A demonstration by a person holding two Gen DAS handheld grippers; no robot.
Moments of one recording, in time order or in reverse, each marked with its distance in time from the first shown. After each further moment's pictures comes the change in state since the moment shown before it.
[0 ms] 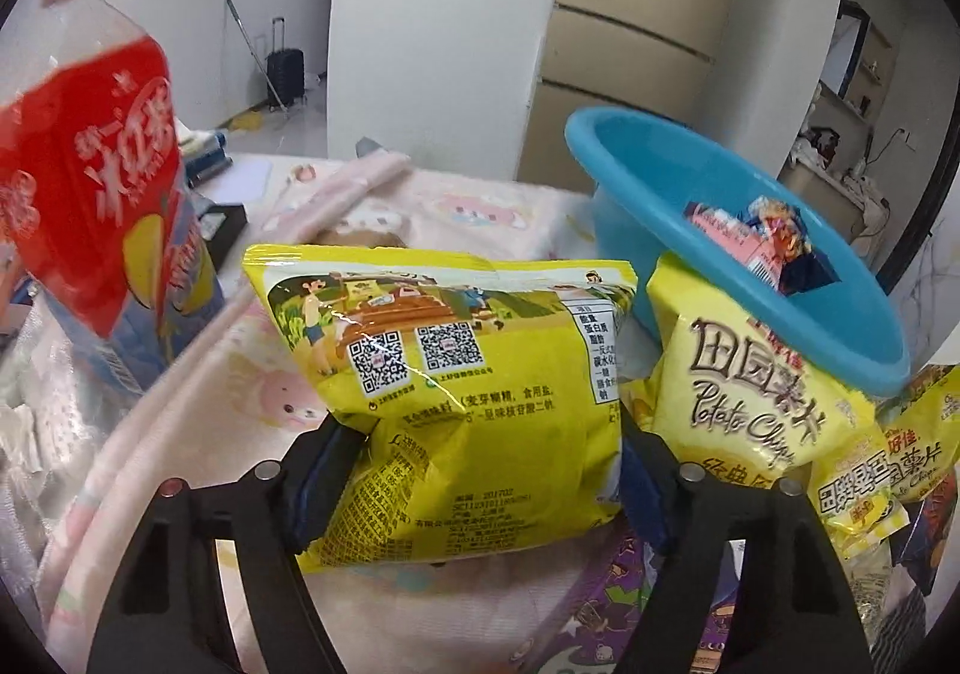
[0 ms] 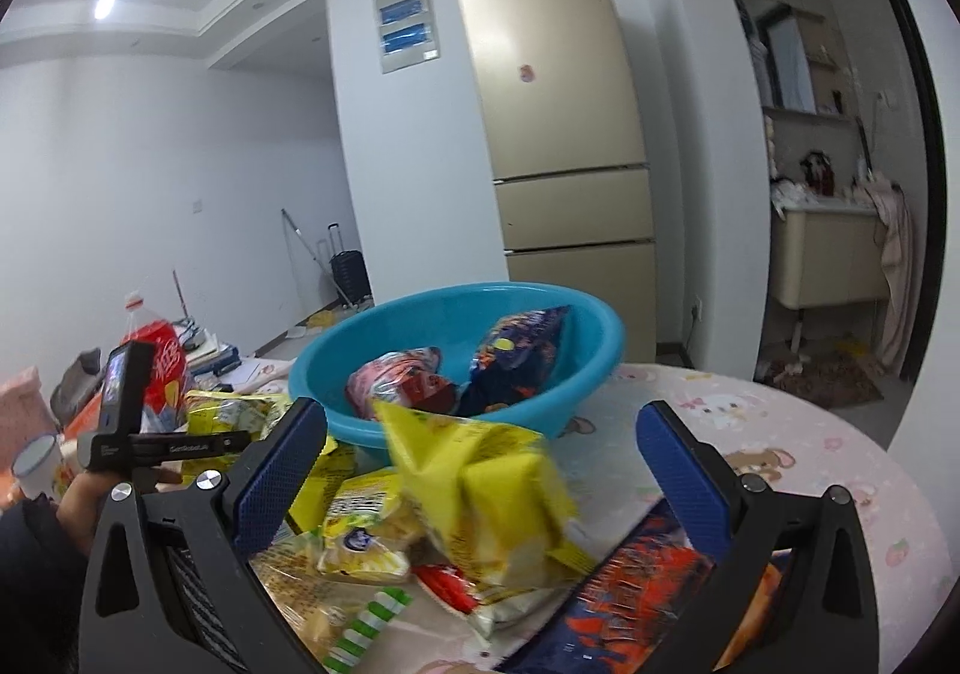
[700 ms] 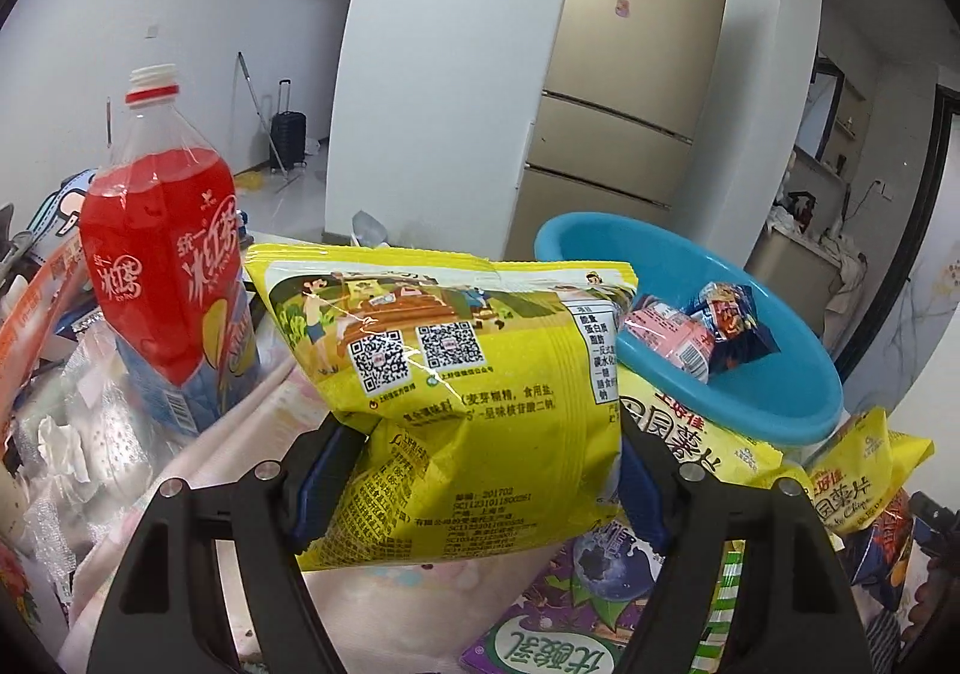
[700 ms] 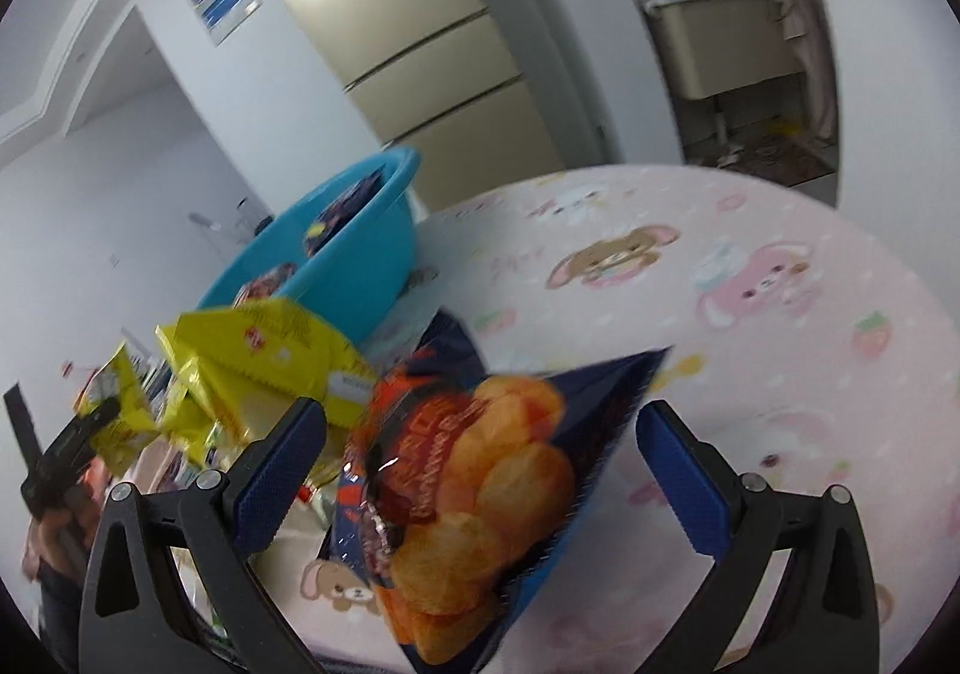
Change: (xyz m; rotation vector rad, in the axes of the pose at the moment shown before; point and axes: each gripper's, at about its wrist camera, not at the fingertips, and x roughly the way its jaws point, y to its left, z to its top) left arm -0.067 0.000 0.004 -0.025 -0.182 -0.042; right arm 0.013 -0.119 -0.056 0.381 0.306 -0.092
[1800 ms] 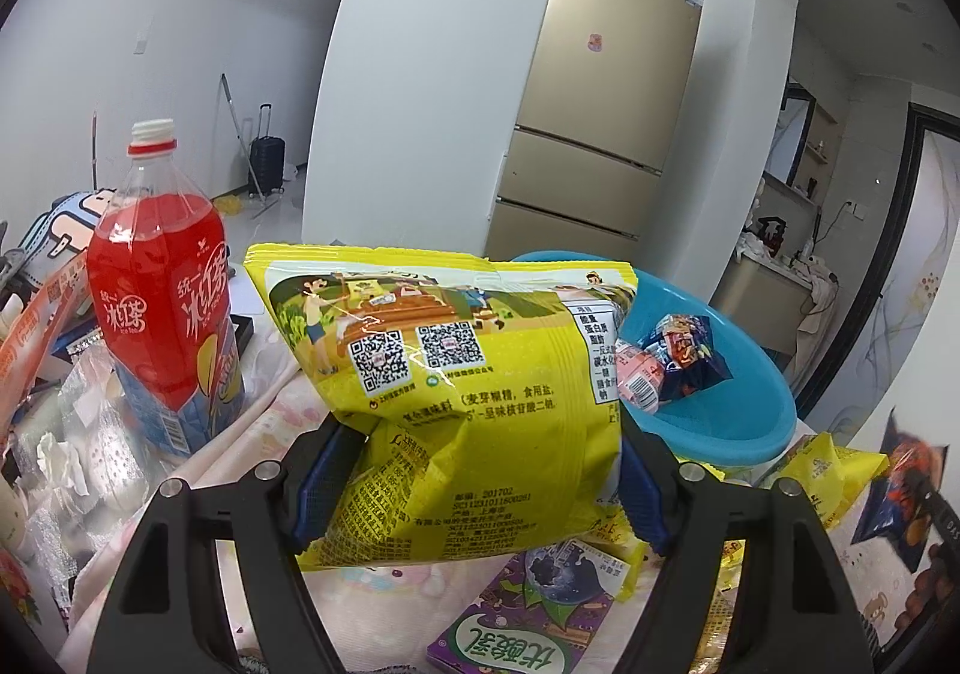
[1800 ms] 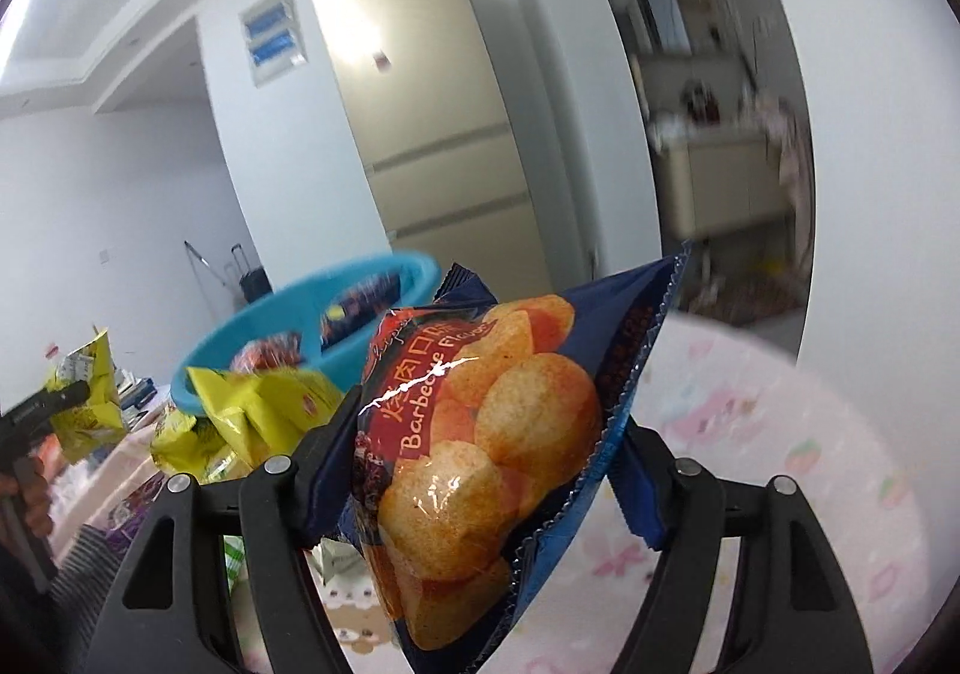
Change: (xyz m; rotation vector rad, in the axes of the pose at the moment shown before) left arm -0.041 -0.002 0.005 0.008 -0.082 -0.072; right arm -0.054 0.040 -0.003 -0.193 -0.324 -0.103
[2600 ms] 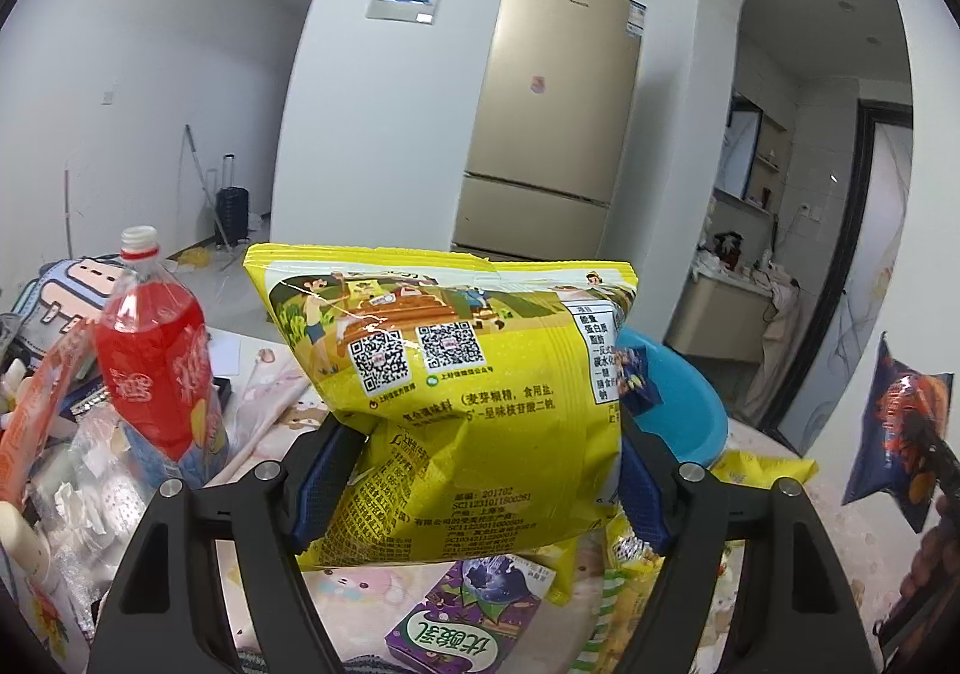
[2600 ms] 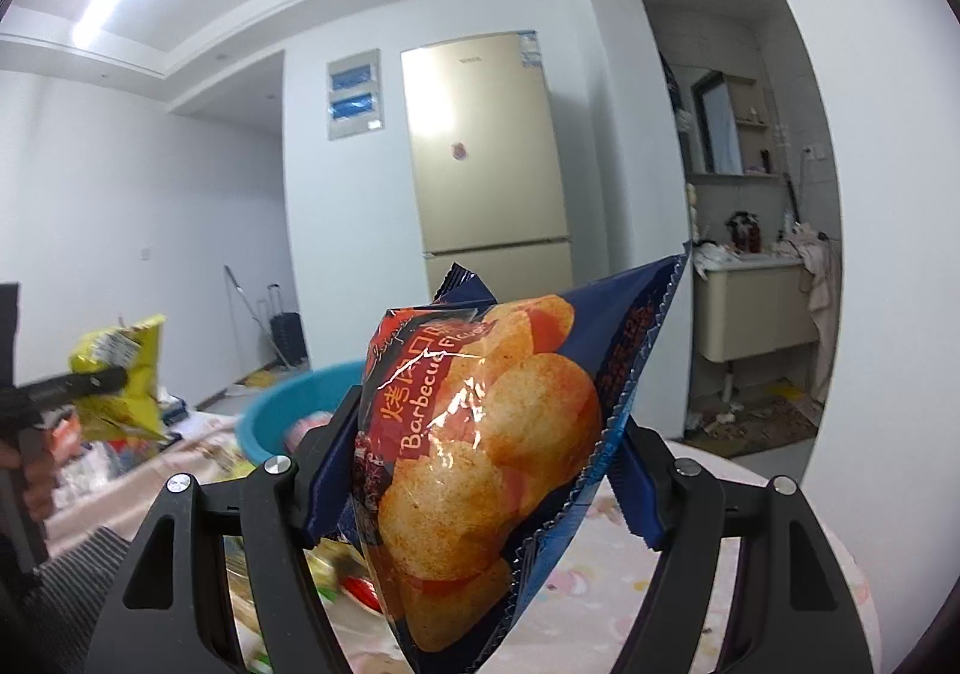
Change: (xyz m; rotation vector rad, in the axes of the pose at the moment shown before) left arm -0.061 -0.036 0.019 0.057 -0.103 -0.062; right arm -0.054 0.059 0.036 -0.158 -0.211 0.086
